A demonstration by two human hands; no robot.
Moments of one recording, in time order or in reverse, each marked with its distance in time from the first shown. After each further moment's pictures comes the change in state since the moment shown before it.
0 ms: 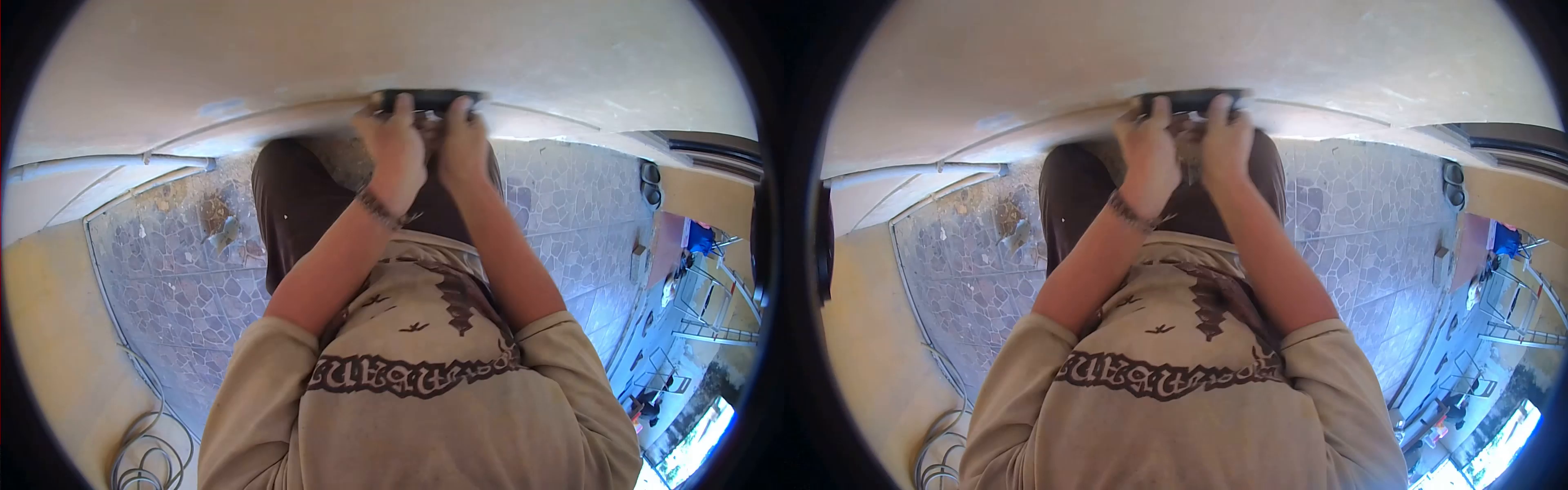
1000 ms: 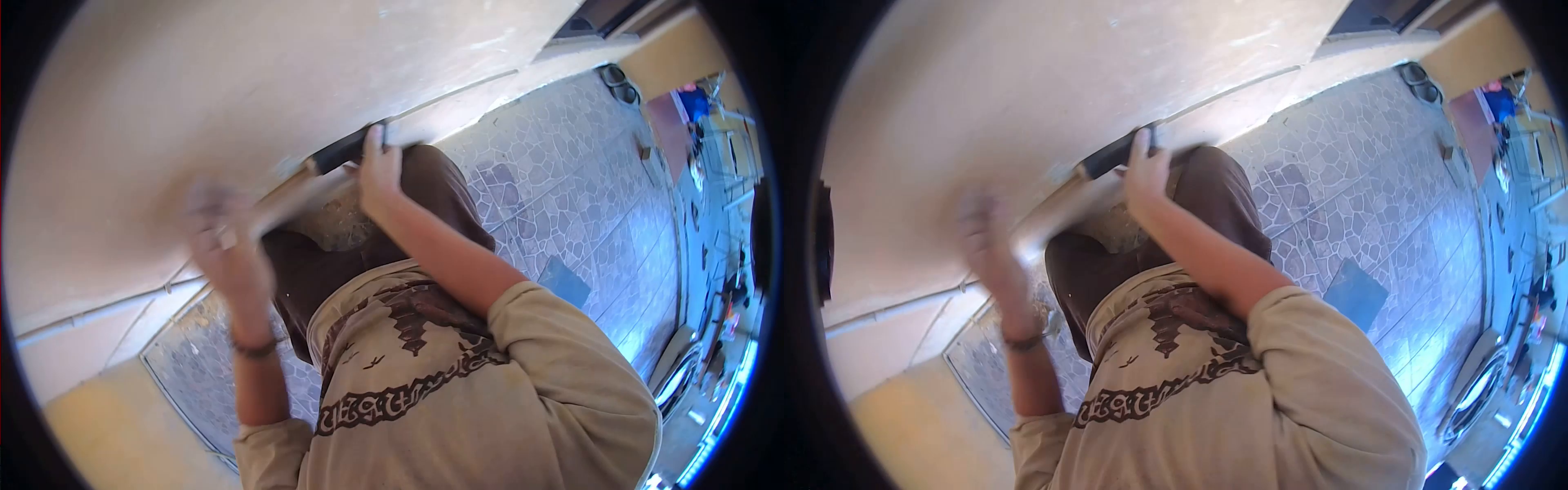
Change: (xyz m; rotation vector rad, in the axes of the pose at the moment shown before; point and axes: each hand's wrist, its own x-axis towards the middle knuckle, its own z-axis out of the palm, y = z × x) left_hand -0.025 0.153 -0.040 0.834 -0.505 0.958; right_hand 0.008 0.014 0.022 0.437 0.323 0.015
